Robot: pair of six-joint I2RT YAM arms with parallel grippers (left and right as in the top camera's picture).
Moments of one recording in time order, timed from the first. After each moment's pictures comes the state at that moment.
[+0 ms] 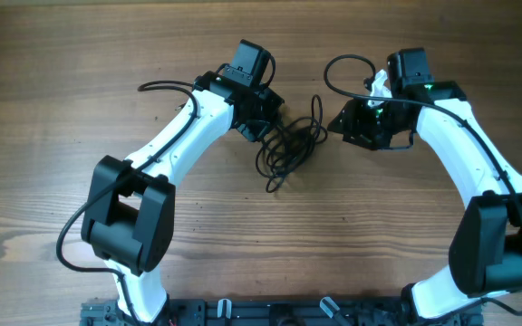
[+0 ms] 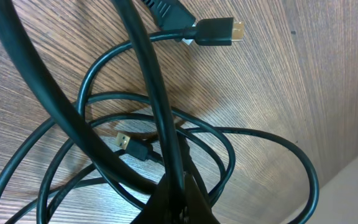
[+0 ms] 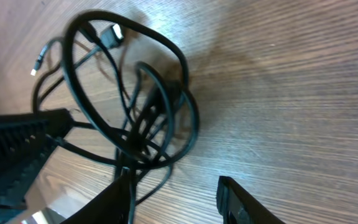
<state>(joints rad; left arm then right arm) -0.47 1.95 1.50 -0.70 0.31 -1.30 0.10 1.74 1.26 -0.83 -0.54 0.47</state>
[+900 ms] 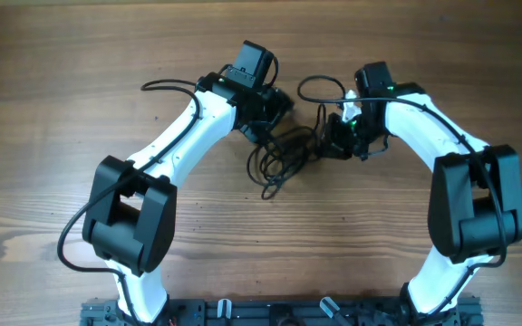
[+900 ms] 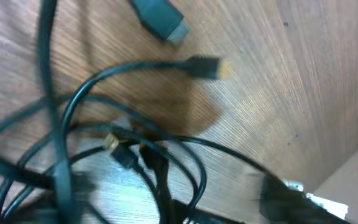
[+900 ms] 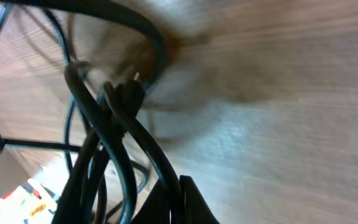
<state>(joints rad) -0.48 1.95 1.50 -0.68 0.30 -1.27 0.18 1.93 1.27 -0.86 -0.57 0.44</state>
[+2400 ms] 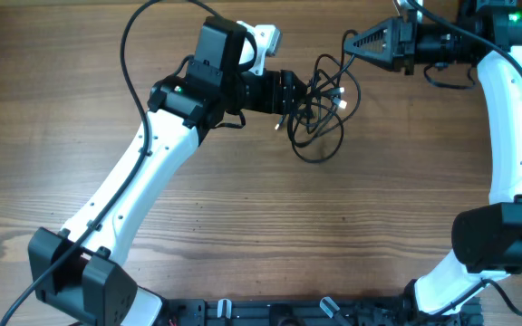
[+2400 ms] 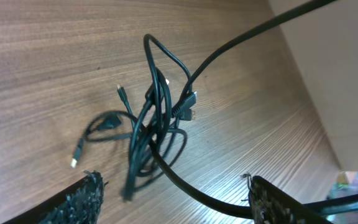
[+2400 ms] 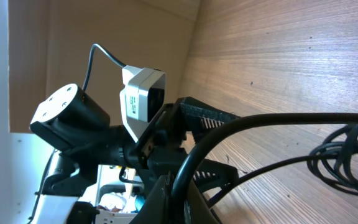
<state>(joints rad) -0.45 1.65 1.49 -0.60 0.45 -0.31 -0.04 1.85 1.95 -1.23 -1.24 0.15</state>
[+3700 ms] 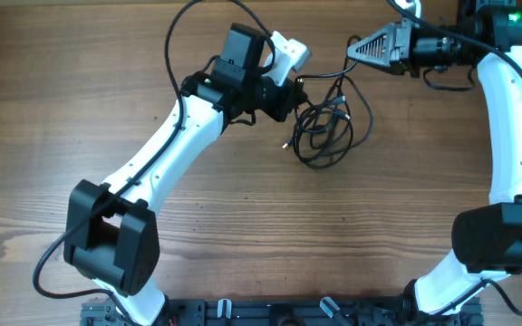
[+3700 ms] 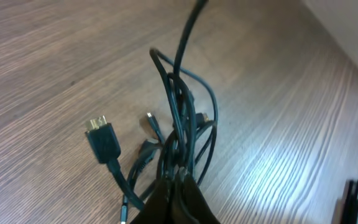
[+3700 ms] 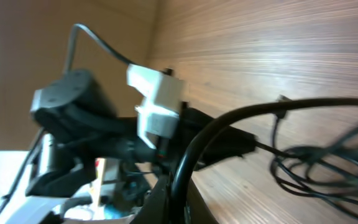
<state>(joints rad) -0.47 1.83 1.49 -0.48 0.54 -0.01 -0.04 1.85 1.95 -1.26 -1.05 0.11</state>
